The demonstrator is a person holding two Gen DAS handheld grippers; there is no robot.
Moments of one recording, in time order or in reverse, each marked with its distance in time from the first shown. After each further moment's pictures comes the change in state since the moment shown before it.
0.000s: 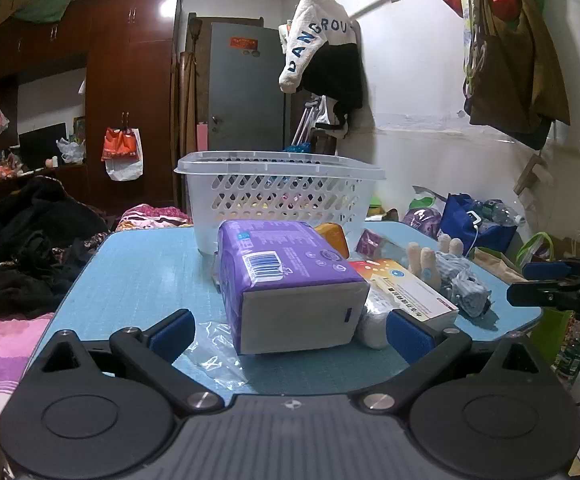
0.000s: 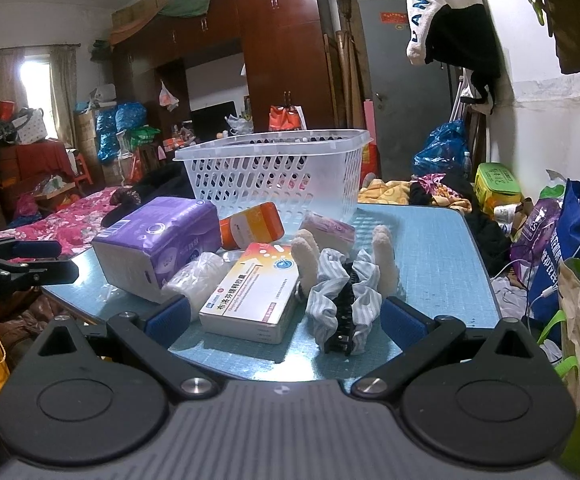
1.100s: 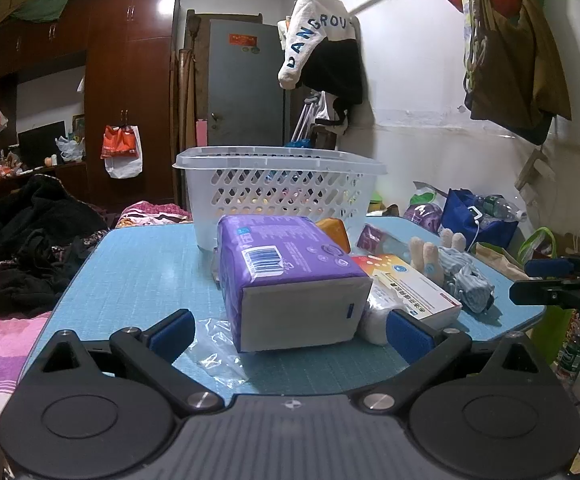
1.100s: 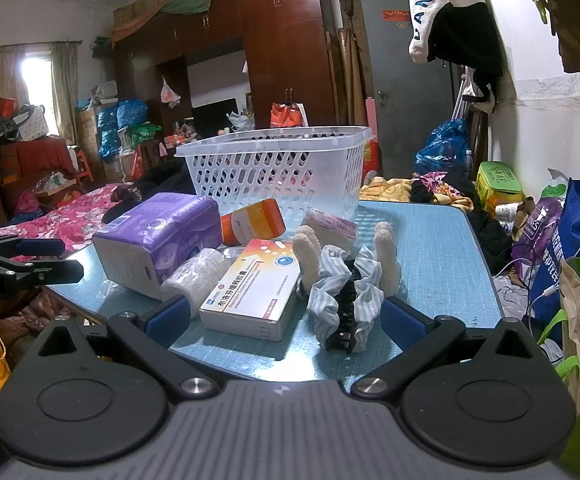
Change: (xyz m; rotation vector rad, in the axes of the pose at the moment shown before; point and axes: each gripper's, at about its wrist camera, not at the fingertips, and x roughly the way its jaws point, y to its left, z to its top) left arm 0.004 0.001 -0.002 0.000 0.008 0.002; right arm 0.001 0.000 -0.001 -0.004 0.005 0.000
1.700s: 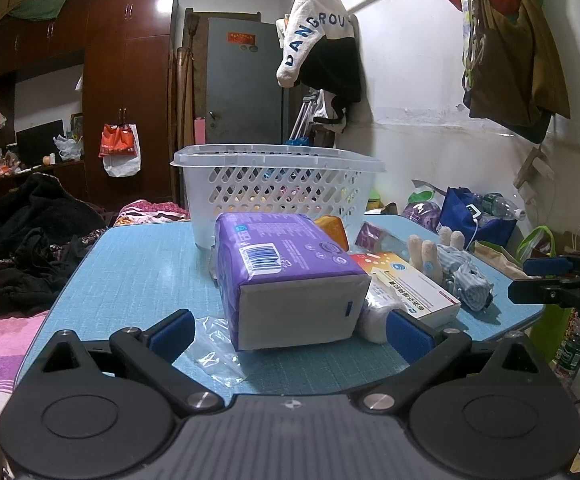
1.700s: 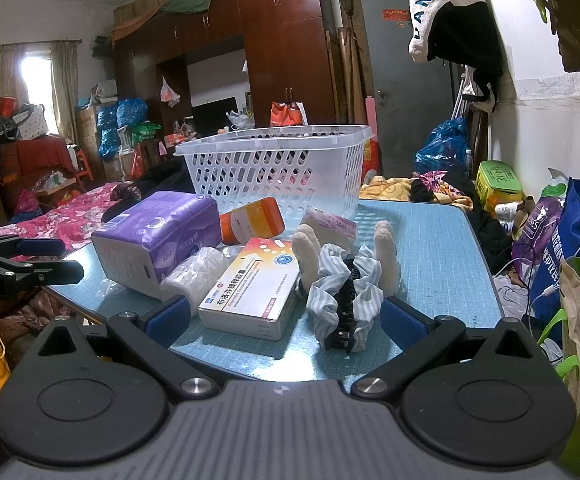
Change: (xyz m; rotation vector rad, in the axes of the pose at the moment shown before) left arm 0.001 -0.002 -0.001 0.000 0.003 -0.002; right arm 0.000 0.000 0.000 -0.002 0.001 0.000
